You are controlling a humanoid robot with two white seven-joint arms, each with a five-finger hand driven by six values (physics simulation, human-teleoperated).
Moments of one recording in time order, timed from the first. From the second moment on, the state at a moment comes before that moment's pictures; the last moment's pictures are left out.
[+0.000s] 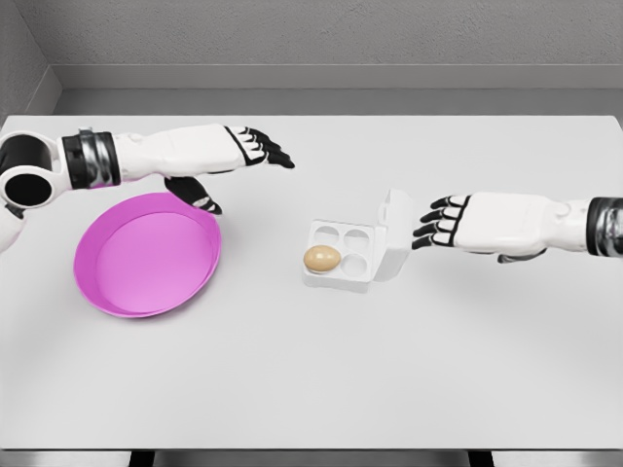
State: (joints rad) left arm -0.89 0.69 -0.87 -1.36 -0.21 -0.61 -0.45; right arm -0.59 -0.99 0.64 -1.76 0.45 -0.61 0.61
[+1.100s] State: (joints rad) left arm -0.85 0.69 -0.83 -1.38 -0.22 -0.61 -0.48; right arm -0.78 -0.76 0.79 -1.75 0.42 -0.61 0.61
